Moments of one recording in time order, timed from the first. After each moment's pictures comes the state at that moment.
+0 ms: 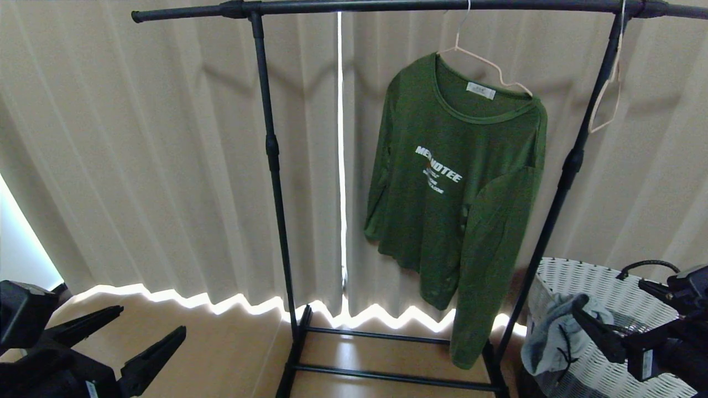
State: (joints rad) left arm -0.18 1.07 -0.09 -0.70 -0.08 0.08; right arm 0.20 1.23 -0.06 -0.89 -0.15 -0.22
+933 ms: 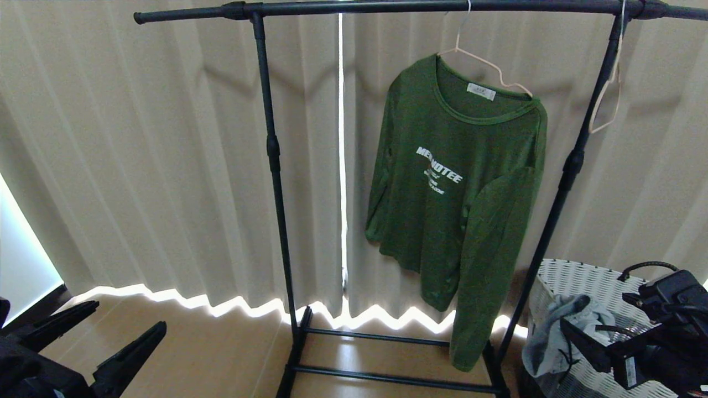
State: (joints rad) left arm -0.15 0.96 -0.08 -0.70 -0.08 0.09; right arm 0.20 1.31 -0.05 -0.89 -0.15 -0.22
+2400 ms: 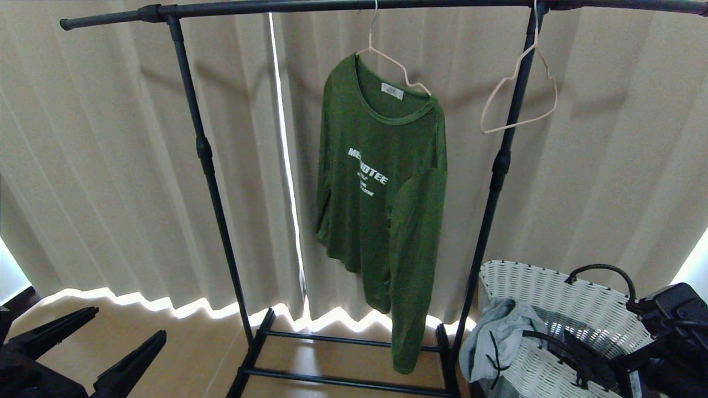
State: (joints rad) left arm -0.15 0.95 -0.06 -0.69 -0.08 0.12; right arm 0.20 1.30 -0.01 -0.89 -0.15 -0.26
